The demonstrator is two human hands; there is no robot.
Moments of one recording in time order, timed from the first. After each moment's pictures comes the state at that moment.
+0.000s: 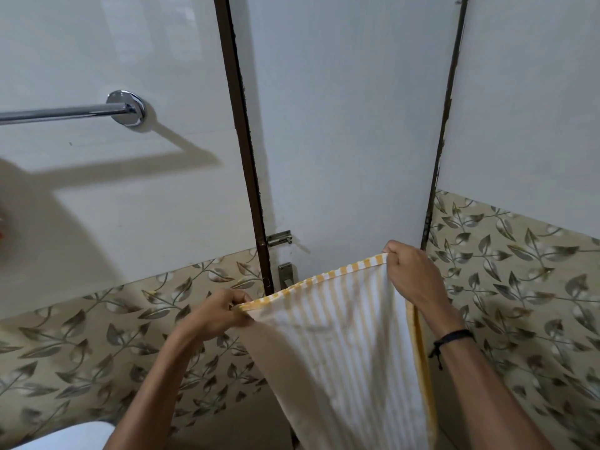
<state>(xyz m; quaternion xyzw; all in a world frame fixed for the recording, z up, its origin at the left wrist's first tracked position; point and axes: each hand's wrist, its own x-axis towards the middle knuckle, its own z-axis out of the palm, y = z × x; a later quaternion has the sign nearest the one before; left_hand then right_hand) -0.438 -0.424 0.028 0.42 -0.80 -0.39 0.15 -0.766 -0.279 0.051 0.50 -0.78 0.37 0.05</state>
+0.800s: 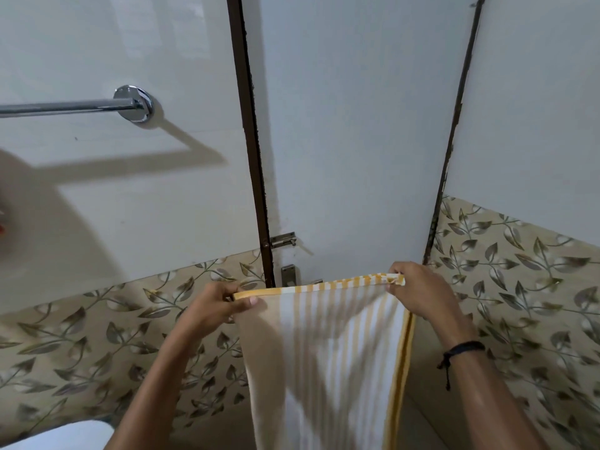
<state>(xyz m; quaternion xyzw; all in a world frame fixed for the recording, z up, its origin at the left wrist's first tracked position) -0.440 -0.420 0.037 0.43 -0.75 -0.42 0.29 -0.775 -0.277 0.045 0.51 -0.82 0.25 -0.02</state>
